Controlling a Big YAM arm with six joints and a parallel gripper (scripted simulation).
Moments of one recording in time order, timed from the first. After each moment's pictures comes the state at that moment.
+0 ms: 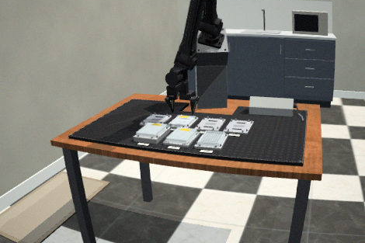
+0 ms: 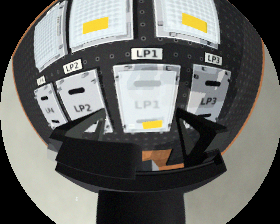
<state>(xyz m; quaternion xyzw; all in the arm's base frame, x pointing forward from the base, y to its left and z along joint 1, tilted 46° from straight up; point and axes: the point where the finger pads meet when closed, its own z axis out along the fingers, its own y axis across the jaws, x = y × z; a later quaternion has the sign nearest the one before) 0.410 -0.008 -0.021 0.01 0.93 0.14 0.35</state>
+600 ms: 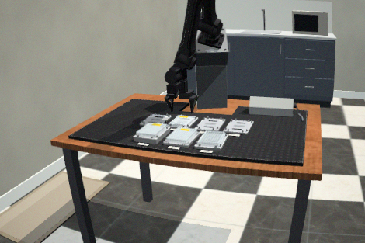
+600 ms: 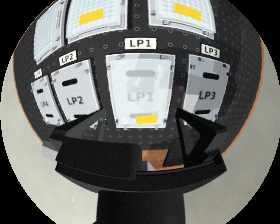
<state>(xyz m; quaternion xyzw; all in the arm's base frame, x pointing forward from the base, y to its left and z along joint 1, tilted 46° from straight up) 0.399 -0.016 -0.038 0.01 0.92 0.14 0.36</state>
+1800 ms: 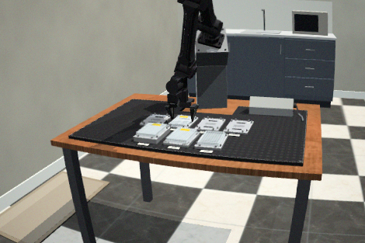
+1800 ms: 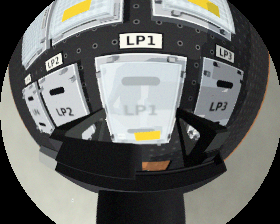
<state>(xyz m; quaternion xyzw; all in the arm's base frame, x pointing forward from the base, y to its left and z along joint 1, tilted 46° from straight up) 0.425 -0.005 -0.067 0.00 0.92 0.14 0.36</state>
